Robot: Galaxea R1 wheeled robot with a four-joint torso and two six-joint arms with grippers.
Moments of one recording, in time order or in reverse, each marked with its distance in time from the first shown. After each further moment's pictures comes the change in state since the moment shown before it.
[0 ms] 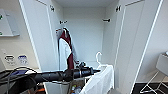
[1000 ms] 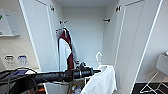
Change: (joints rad) left arm 0.005 0.002 0.000 0.000 -0.010 -0.011; right arm -0.001 0.000 0.000 0.000 0.001 0.000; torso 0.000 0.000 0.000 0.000
